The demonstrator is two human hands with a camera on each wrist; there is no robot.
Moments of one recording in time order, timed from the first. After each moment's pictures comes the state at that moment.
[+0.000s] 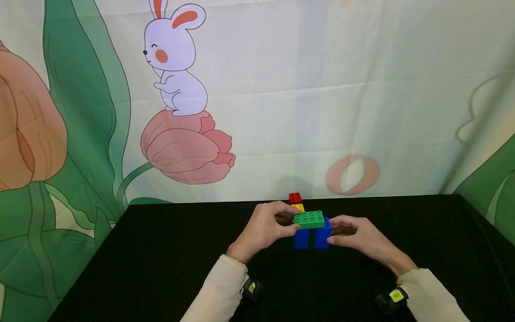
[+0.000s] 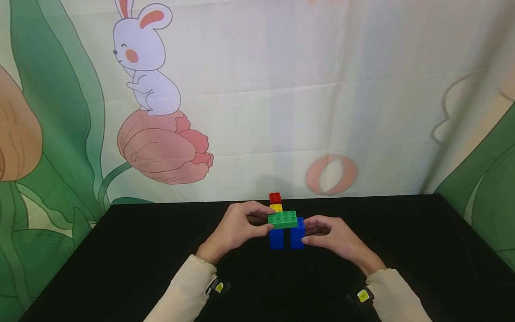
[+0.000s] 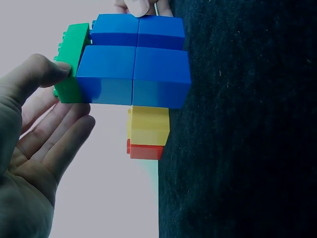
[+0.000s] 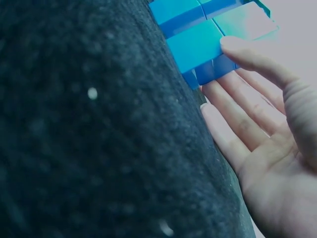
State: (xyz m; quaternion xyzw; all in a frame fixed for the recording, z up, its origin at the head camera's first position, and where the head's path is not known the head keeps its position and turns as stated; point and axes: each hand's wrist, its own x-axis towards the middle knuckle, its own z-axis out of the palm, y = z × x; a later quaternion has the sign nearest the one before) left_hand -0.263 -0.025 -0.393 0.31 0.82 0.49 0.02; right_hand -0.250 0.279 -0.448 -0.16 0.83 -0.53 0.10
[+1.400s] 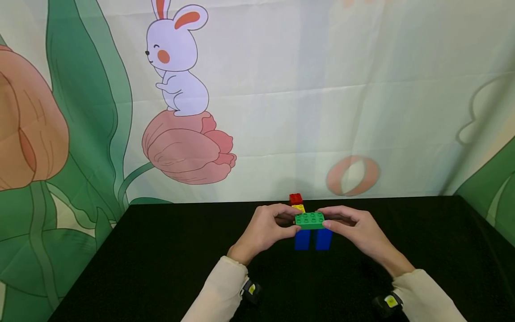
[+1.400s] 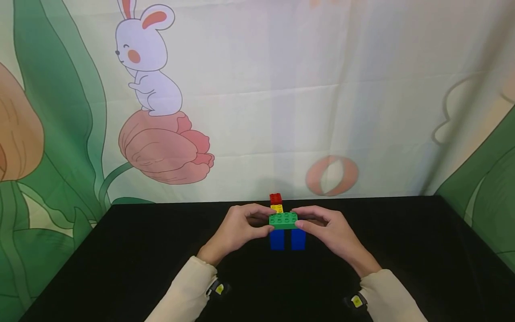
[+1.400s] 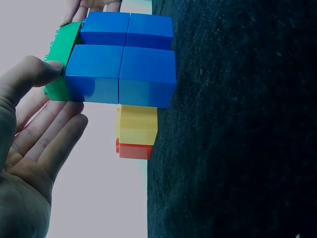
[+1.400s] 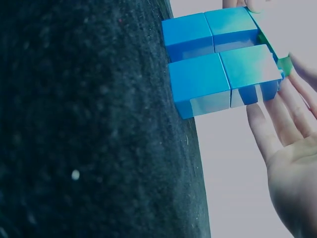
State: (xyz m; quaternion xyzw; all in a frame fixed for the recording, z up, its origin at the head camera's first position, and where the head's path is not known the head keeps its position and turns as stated) left_hand -0.265 -0.025 -0.402 0.32 0.80 0.51 0.01; right_hand -0.235 0.250 -0.419 -0.17 0.82 -0.54 -0.02
